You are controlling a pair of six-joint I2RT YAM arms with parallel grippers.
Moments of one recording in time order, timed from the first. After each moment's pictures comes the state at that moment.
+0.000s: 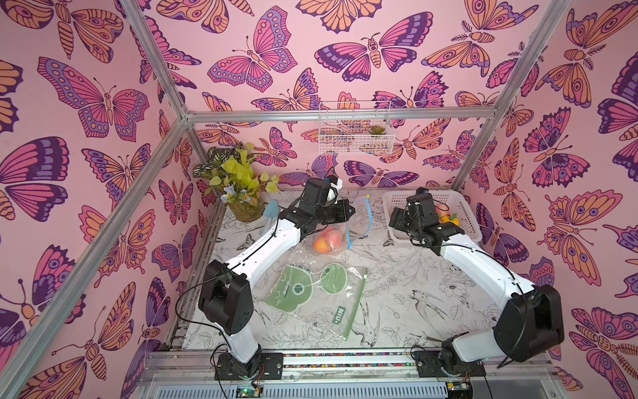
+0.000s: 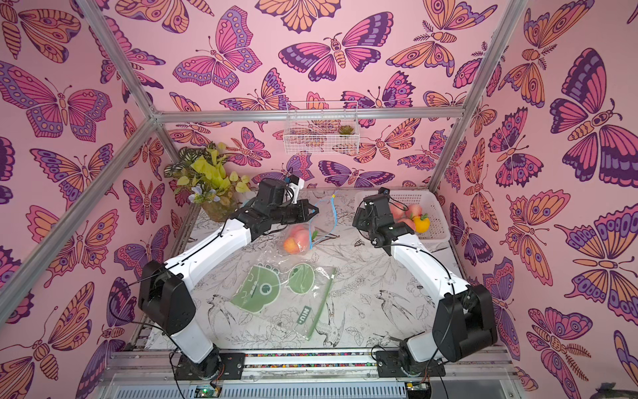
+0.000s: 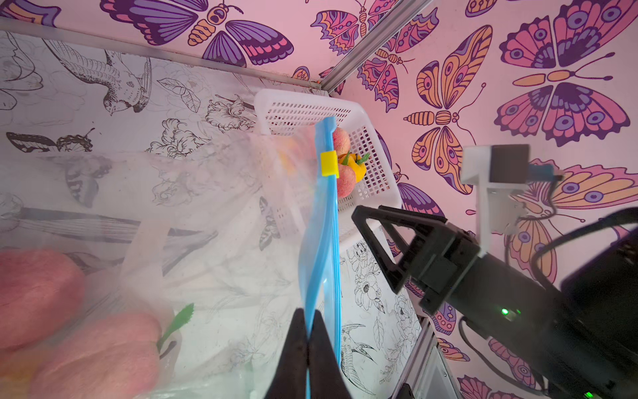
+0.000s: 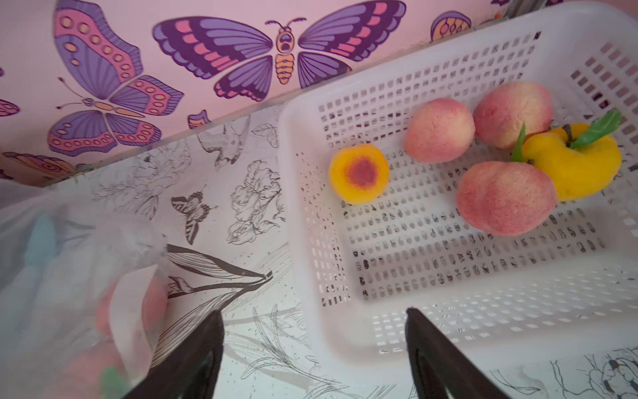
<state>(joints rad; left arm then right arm) -0.56 1.72 1.53 -0.31 0.40 -0.61 0.32 1.47 1.16 -0.40 0.25 0.53</state>
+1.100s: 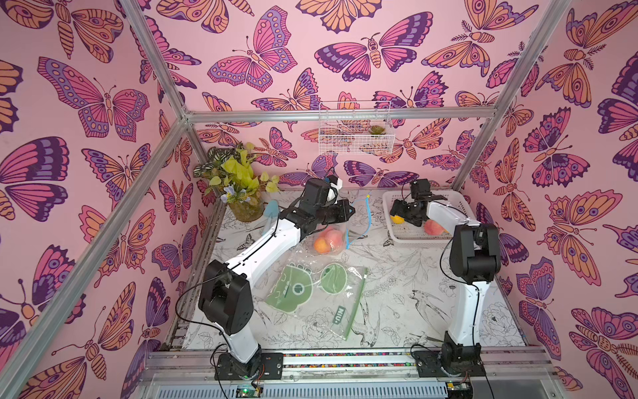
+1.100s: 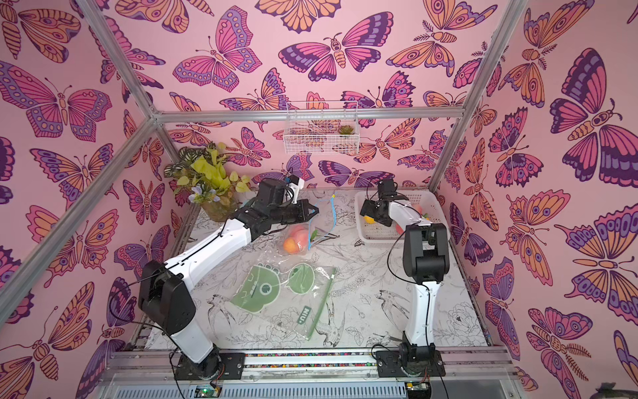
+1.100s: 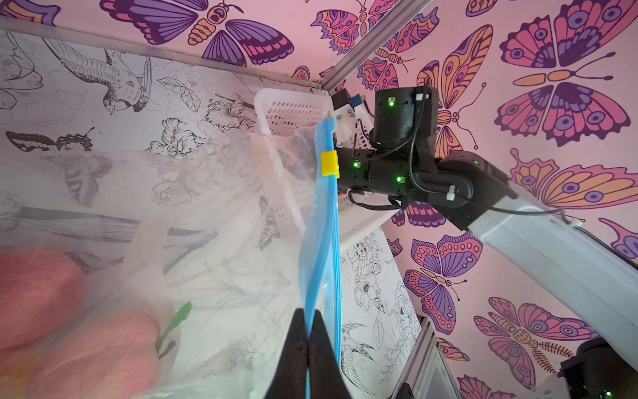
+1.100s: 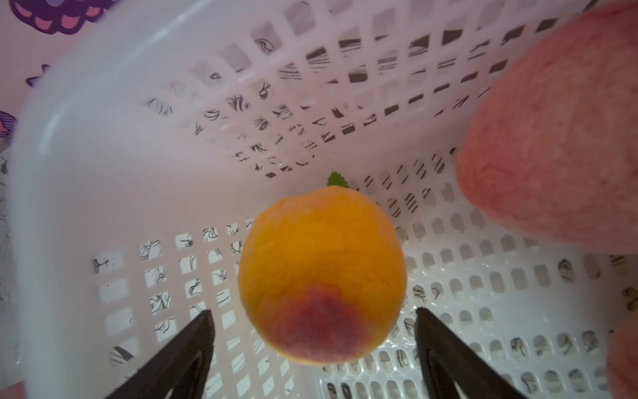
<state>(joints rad) -0.56 1.72 1.52 -0.31 0.40 -0.61 0.08 2.16 1.70 -0.56 -0.10 0.47</state>
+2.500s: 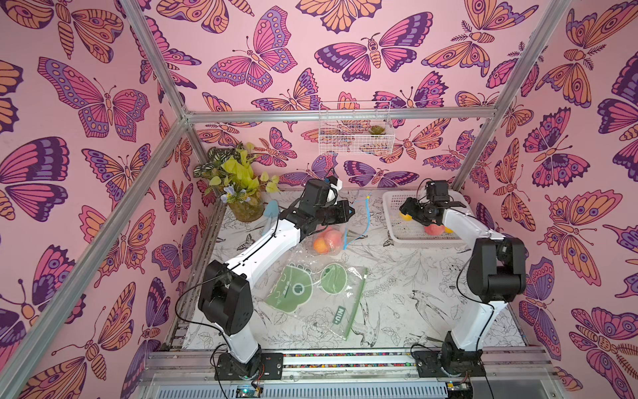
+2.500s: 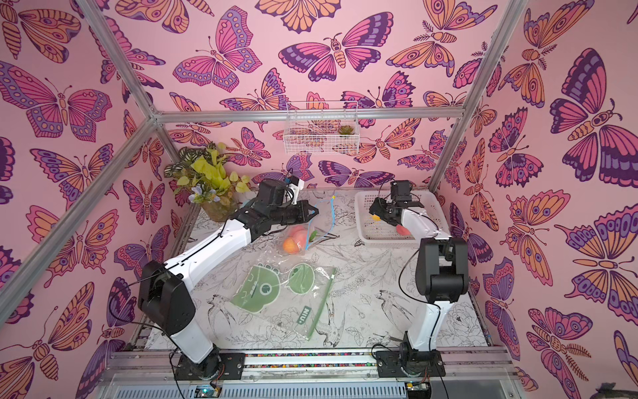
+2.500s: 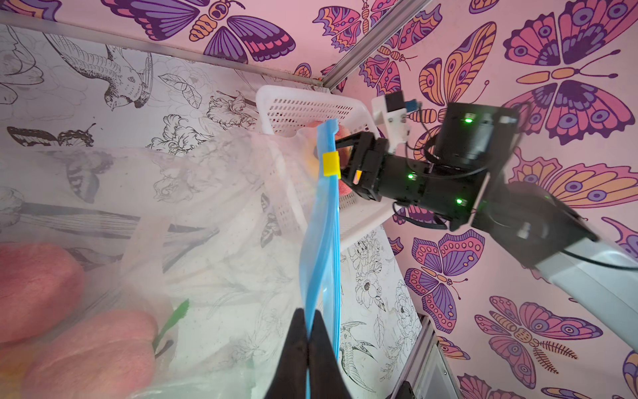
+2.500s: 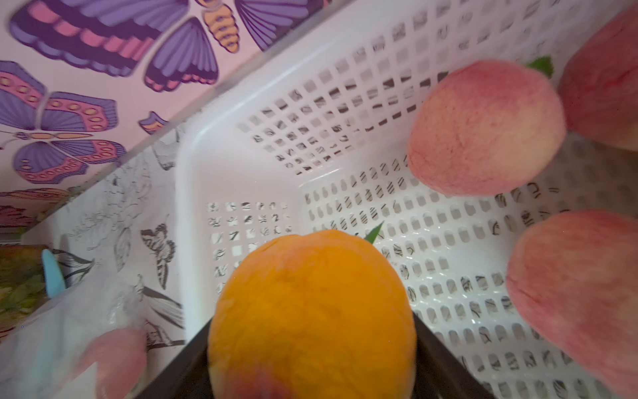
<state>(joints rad) -0.56 1.72 1.52 -0.32 0.40 -0.61 0.03 1.83 1.42 -0.41 -0.18 0.50</state>
